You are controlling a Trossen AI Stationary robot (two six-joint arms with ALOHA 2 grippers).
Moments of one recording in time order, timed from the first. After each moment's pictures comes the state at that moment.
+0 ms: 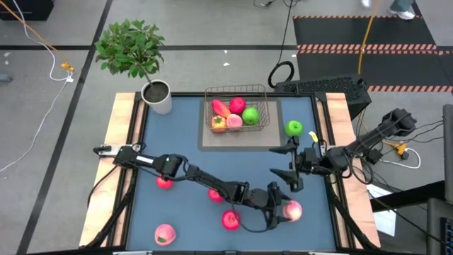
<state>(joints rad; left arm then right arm) -0.31 2.67 2.05 0.39 -0.08 -0.25 0.50 0.92 0.44 0.76 0.55 0.01</state>
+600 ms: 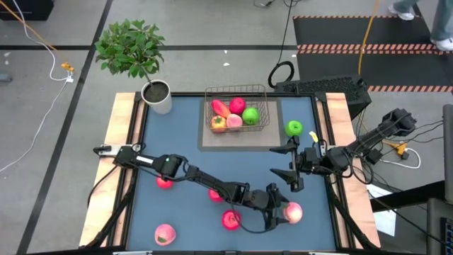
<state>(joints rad) -0.31 2.66 2.05 0.34 -0.05 -0.27 0.50 0.92 0.44 0.77 0.55 0.01</state>
